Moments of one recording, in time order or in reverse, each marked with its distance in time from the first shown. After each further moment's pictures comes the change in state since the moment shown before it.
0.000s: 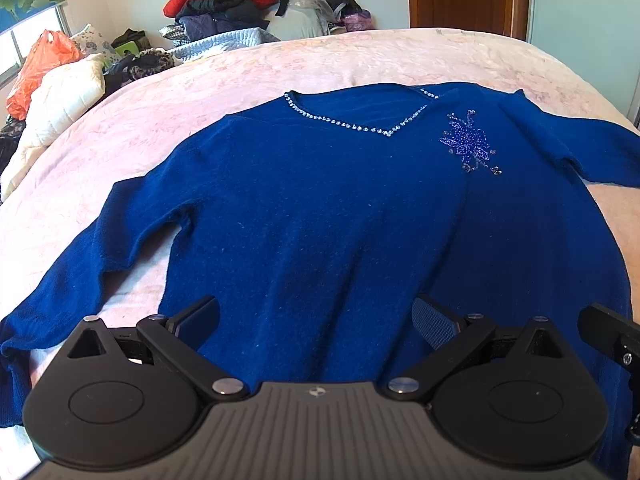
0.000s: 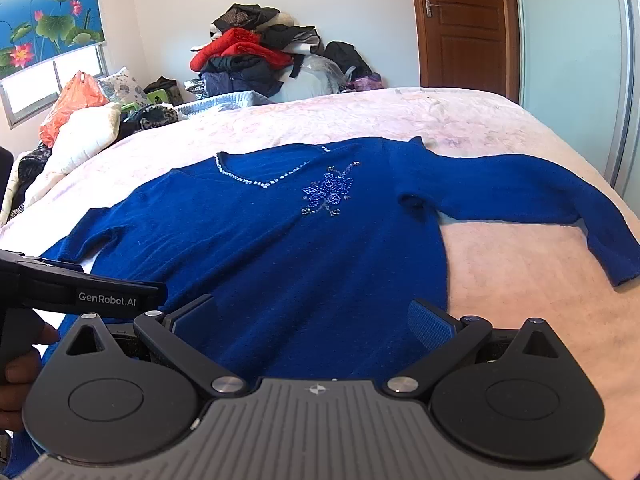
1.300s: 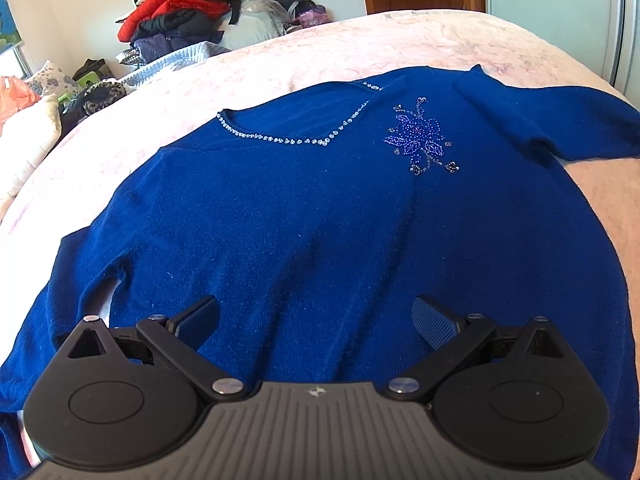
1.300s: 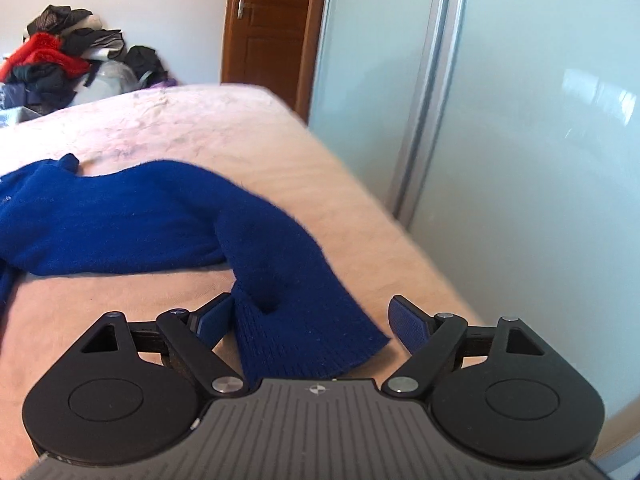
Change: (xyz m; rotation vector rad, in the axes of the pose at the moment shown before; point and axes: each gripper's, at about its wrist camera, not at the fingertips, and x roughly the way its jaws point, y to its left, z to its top) left arm 0.026 -0.050 0.023 0.148 0.000 -0.025; right arm 0.070 -0.222 0.019 0.114 -0.017 -0.524
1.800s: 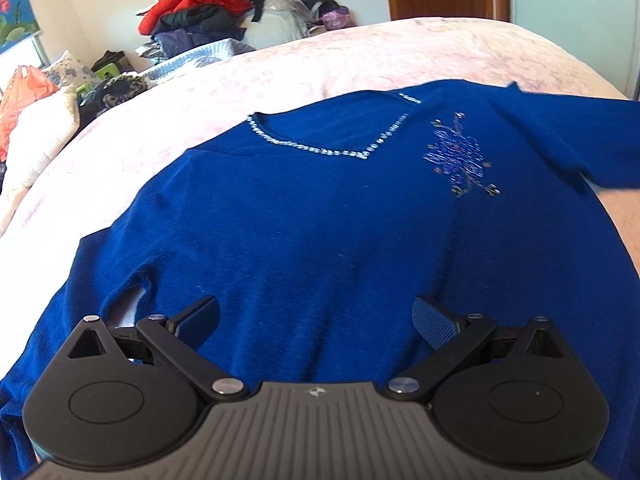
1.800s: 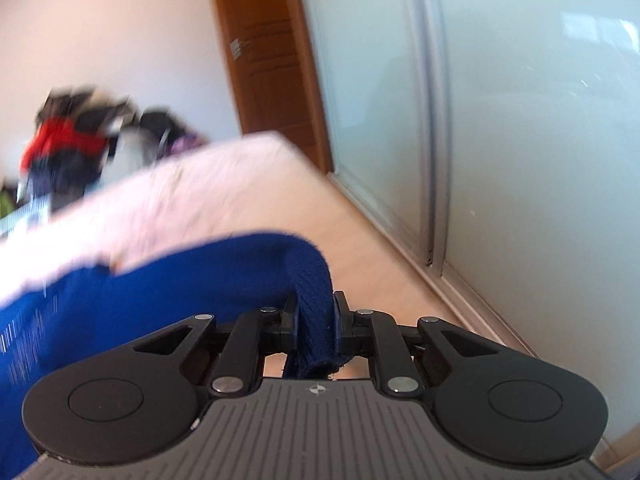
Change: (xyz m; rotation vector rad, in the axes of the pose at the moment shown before) left arm 0.005 0.024 0.013 -0.056 0.000 0.043; right arm -0.021 -0.072 0.064 0.280 -0.106 0.119
